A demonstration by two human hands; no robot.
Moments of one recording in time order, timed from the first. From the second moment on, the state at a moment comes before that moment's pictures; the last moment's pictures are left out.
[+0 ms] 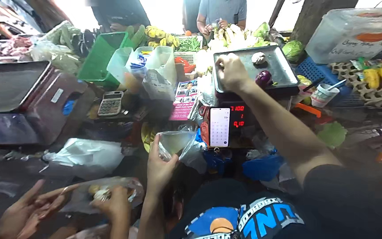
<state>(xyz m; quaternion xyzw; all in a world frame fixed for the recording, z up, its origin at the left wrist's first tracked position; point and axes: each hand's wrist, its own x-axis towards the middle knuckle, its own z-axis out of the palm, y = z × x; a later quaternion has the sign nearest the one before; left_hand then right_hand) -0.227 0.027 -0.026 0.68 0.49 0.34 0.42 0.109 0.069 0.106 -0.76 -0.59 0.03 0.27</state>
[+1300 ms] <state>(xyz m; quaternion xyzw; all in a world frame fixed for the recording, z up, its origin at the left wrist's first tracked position) -0.223 -0.002 -0.025 0.72 0.44 0.34 0.41 0.174 -0.135 0.056 -0.77 -0.47 0.01 0.43</state>
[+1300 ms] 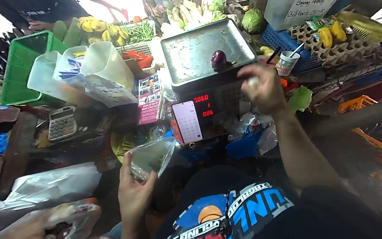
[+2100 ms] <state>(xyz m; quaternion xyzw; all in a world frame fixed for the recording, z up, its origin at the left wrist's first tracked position) -0.228 0.003 -0.026 0.72 0.45 0.35 0.40 0.114 -0.151 -0.024 -0.86 -0.47 -0.07 0.19</state>
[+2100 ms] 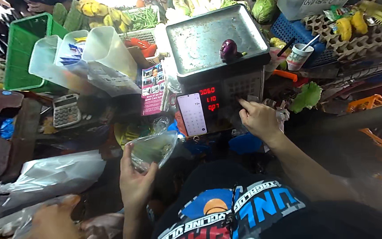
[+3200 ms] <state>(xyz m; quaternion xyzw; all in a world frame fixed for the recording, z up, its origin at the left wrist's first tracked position) -0.253 -0.004 -0.033 0.69 0.47 0.38 0.39 0.146 -0.057 0.104 -0.90 -0.39 -0.09 0.18</state>
